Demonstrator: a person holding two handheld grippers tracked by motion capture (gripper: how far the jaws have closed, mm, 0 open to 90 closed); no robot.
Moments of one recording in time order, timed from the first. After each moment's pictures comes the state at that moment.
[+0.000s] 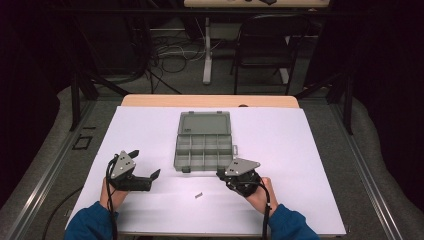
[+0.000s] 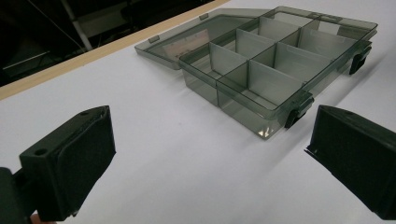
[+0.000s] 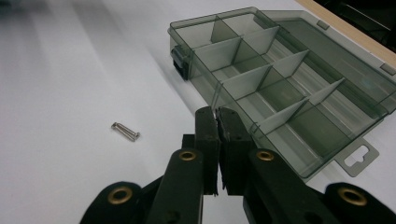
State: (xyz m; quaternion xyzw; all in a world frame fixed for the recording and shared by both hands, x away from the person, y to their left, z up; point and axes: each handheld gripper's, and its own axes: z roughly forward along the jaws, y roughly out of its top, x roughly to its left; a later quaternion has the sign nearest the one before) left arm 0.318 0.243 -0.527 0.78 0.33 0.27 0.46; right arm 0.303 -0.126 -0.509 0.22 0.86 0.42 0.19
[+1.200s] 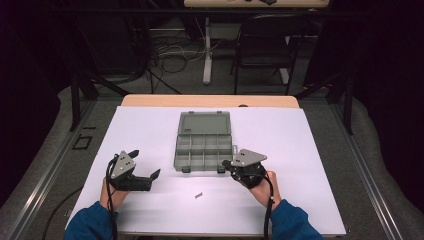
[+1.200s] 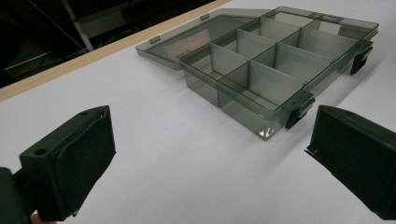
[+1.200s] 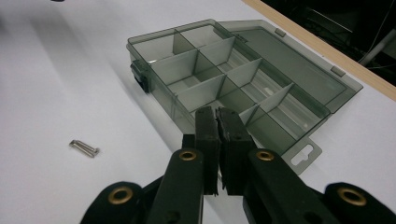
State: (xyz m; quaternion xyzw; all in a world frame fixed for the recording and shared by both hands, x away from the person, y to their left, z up) left arm 0.318 0.243 -0.527 0.78 0.32 0.27 0.45; right arm 0.317 -0.138 -0.498 0.26 0.84 0.43 0.23
